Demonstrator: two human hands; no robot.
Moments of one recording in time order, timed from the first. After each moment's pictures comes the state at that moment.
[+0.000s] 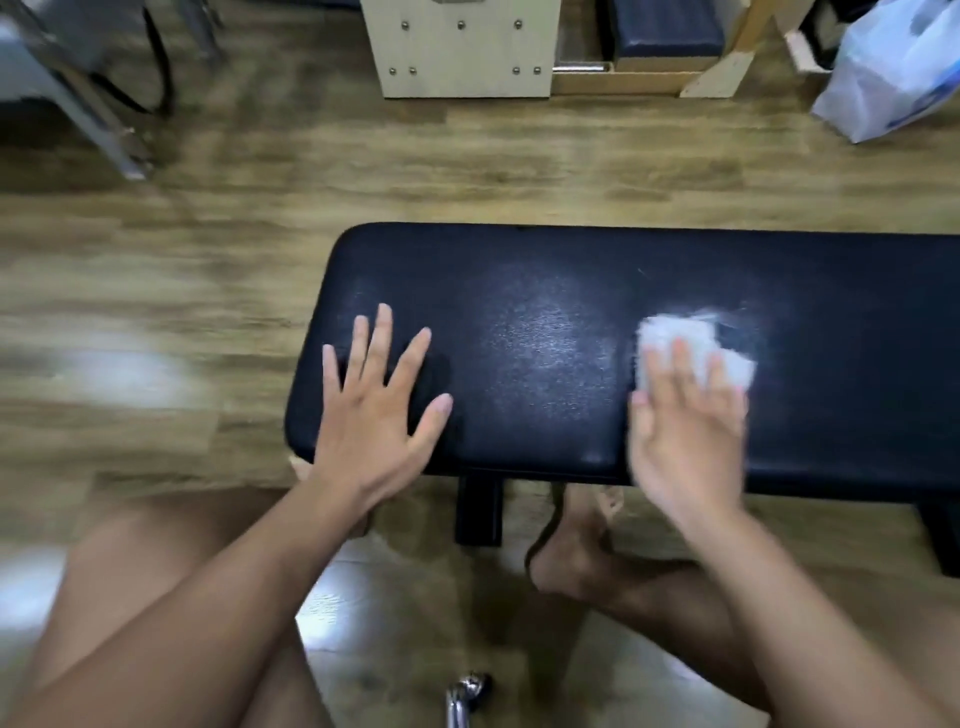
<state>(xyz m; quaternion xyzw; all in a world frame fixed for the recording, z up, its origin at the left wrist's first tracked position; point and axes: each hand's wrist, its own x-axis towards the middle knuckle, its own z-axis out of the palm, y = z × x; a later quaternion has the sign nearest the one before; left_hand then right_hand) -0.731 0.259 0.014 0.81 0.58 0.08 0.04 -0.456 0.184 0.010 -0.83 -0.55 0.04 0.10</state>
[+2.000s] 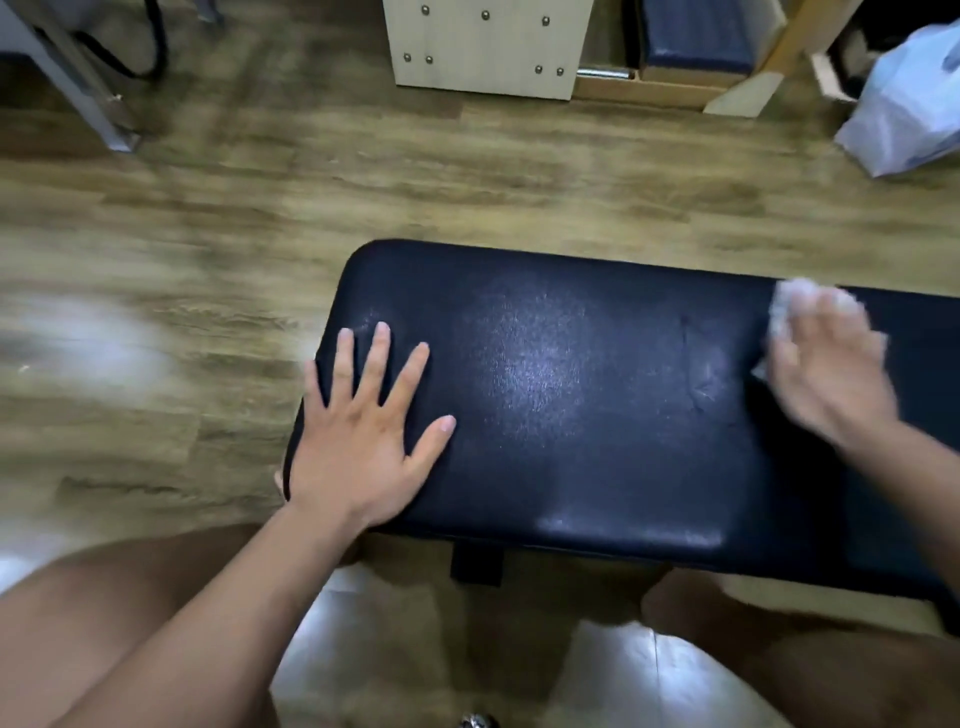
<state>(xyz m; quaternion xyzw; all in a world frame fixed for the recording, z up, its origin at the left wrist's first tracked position) -0.747 0.298 0.010 0.79 0.61 -0.02 0.04 -0.343 0.298 0.034 -0.77 -0.63 0.00 0.04</state>
